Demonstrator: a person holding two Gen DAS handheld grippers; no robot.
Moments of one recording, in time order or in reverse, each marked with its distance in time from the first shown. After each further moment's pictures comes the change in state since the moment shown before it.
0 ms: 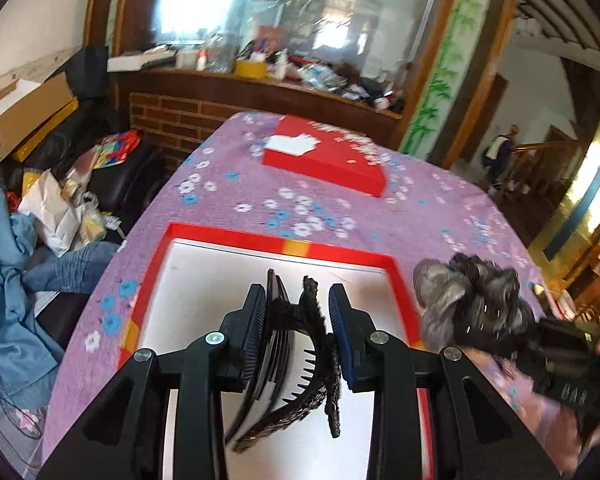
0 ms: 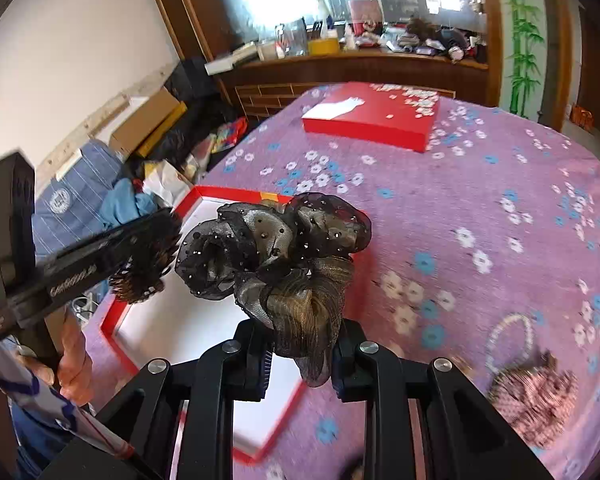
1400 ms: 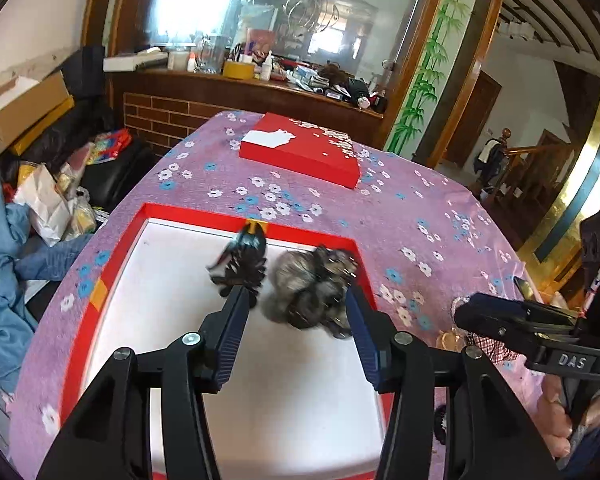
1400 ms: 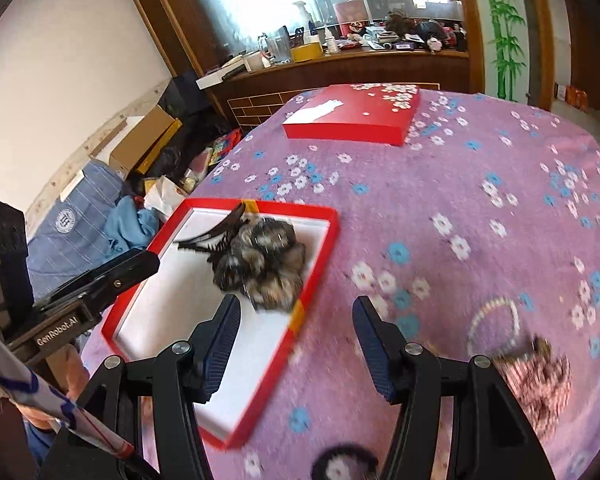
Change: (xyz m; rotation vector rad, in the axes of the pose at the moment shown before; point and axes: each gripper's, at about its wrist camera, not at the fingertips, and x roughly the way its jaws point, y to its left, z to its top) left arm -0.025 -0.052 -0.043 -0.001 -0.044 -0.017; right arm -0.043 -0.050 -0.034 0.077 -0.072 0.053
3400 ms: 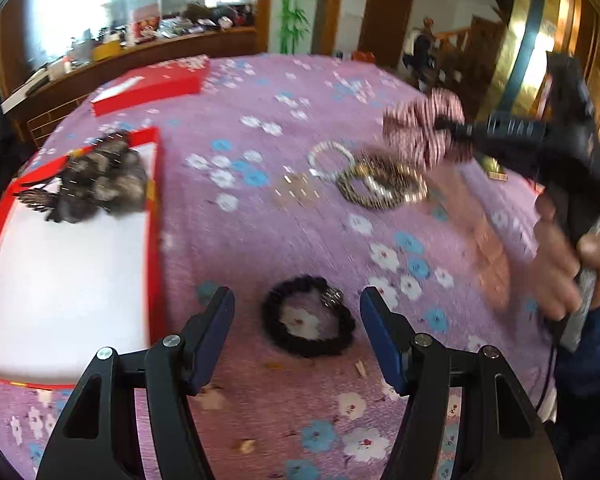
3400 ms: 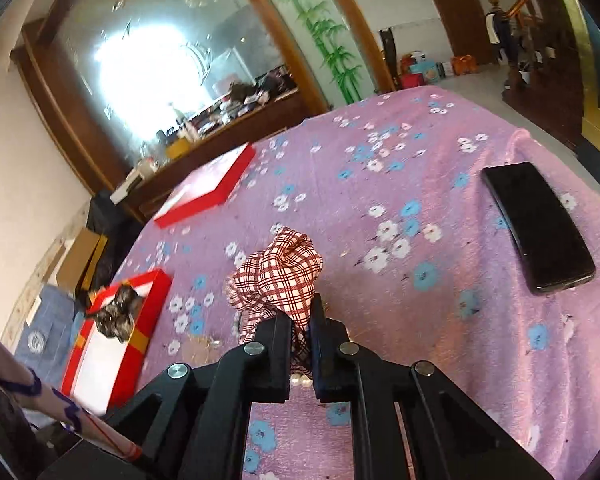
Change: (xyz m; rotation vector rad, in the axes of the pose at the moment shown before) left arm 0.033 -0.166 -0.123 0.368 0.252 -0.123; right arm -0.098 -0.175 -0.081 0.365 -0.287 -0.156
